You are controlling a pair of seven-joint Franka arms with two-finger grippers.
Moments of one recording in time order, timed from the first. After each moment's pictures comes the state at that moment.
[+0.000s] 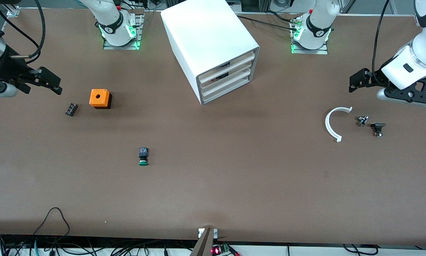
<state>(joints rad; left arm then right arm) -0.06 -0.01 -0.02 -1.69 -0.04 1.58 0.07 0.02 0.03 0.07 -1.57 -0.01 1.63 0.12</state>
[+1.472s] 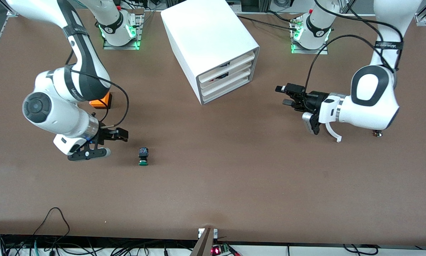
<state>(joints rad) -0.06 0.32 -0.06 -1.91 -0.95 1.61 0.66 0.15 0.47 0.08 -1.60 0.05 2.06 0.07</state>
